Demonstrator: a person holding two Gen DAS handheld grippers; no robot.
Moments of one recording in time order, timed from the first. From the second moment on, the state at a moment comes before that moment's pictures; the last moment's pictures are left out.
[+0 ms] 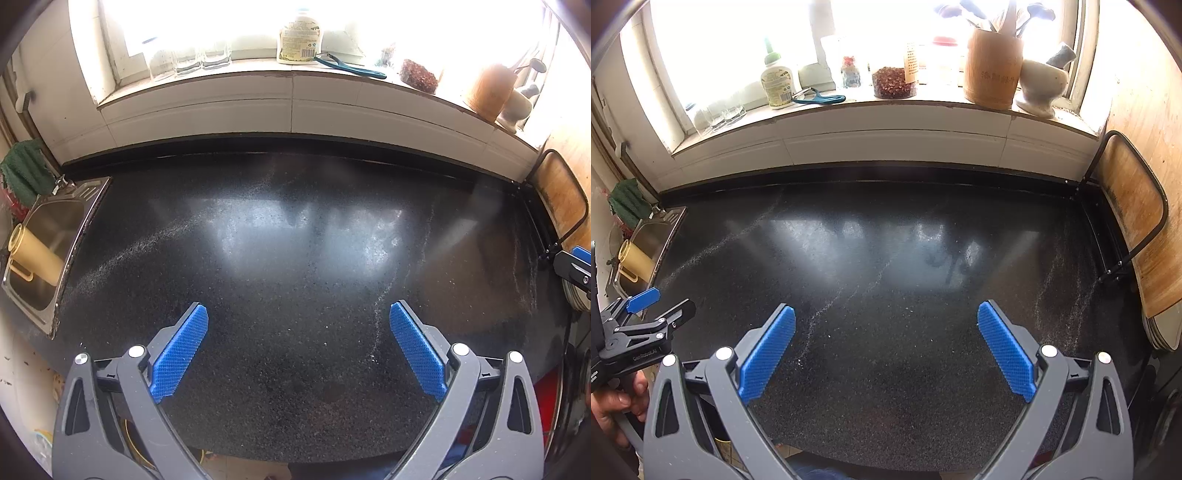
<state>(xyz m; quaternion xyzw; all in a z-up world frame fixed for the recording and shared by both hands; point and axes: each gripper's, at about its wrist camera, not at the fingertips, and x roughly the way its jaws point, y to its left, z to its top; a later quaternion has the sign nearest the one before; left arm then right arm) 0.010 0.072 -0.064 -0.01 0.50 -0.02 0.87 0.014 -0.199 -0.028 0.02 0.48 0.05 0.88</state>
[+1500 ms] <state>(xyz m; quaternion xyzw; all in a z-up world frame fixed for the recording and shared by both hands) 0.006 0.068 -0.063 0.00 0.50 -0.02 0.87 0.017 -0.201 -0.030 0.02 0.48 0.06 0.87</state>
